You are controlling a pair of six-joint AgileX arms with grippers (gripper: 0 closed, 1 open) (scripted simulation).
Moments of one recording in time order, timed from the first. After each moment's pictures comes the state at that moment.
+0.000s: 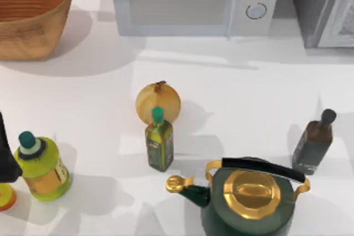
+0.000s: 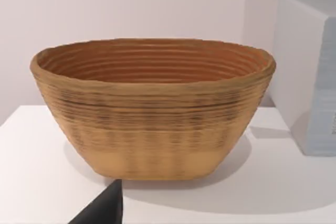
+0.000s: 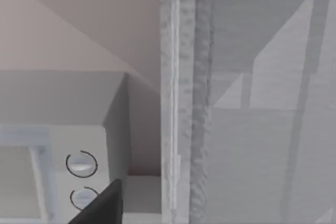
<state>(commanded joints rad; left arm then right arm) 0.00 0.00 0.00 0.00 0.00 0.00 0.08 0.45 0.57 -0.13 0.05 0.01</state>
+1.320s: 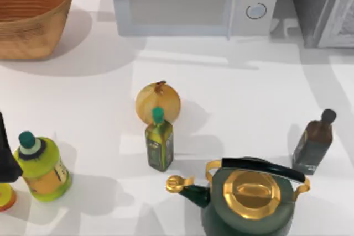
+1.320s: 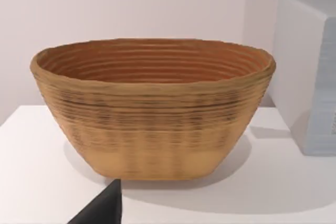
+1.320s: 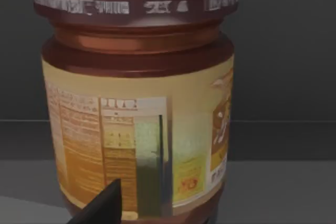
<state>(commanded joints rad) 0.00 0.00 0.00 0.00 0.00 0.00 0.18 1.33 1.74 -0.41 0.20 0.02</state>
